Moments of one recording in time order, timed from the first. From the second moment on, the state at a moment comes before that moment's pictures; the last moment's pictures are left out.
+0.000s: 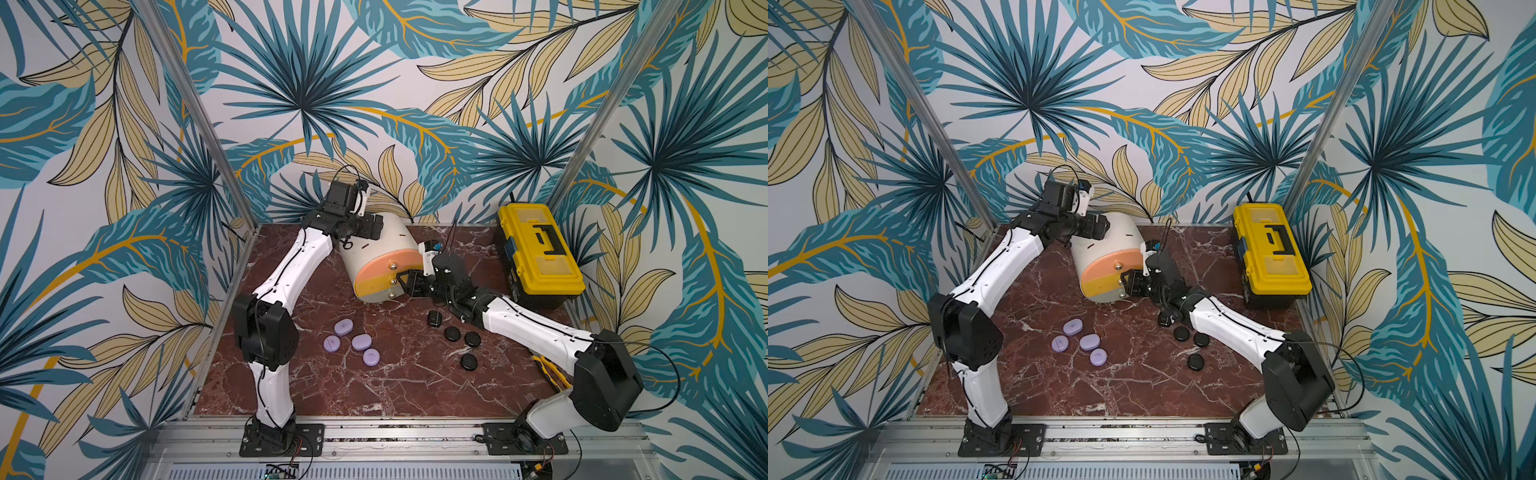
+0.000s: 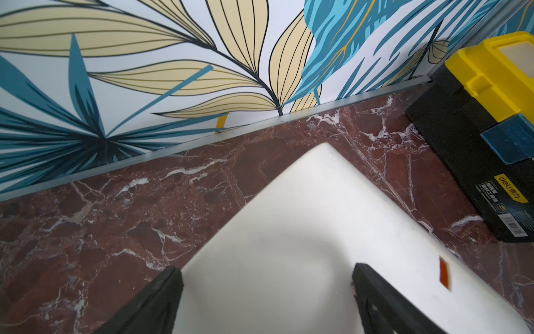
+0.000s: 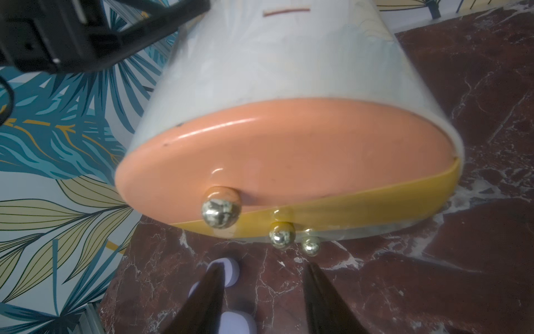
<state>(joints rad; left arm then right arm) -0.34 1.88 1.90 -0.69 0.09 -0.10 0.63 1.53 1.06 0.00 -0.05 0.61</state>
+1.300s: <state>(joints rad) -0.46 1.56 1.40 -0.58 -0.04 -0.14 0.59 1.74 1.03 0.32 -0.16 0.81</state>
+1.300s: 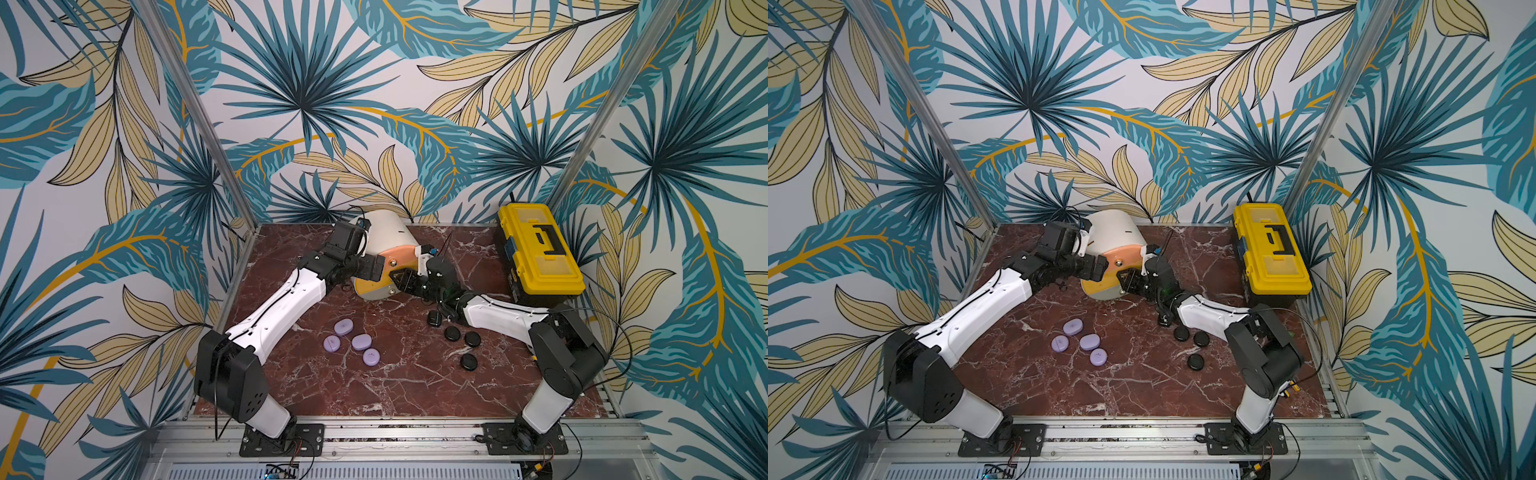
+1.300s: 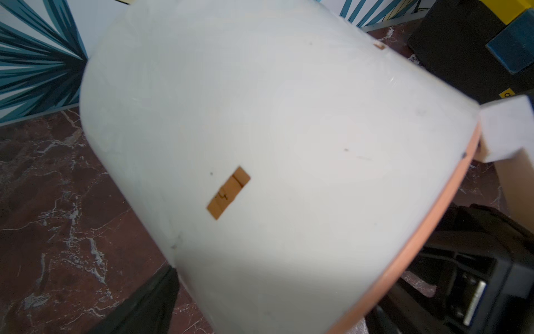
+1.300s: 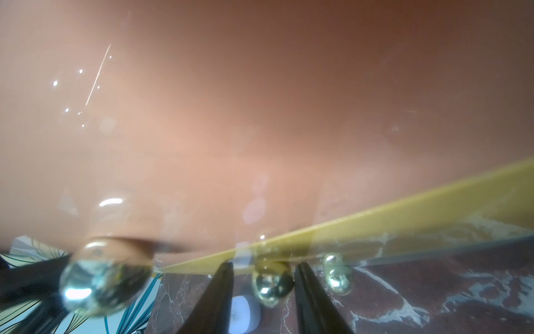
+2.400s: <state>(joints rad) -0.46 1.56 1.39 -0.59 -0.06 -0.13 0.60 1.75 1.04 0.28 -0.11 0.82</state>
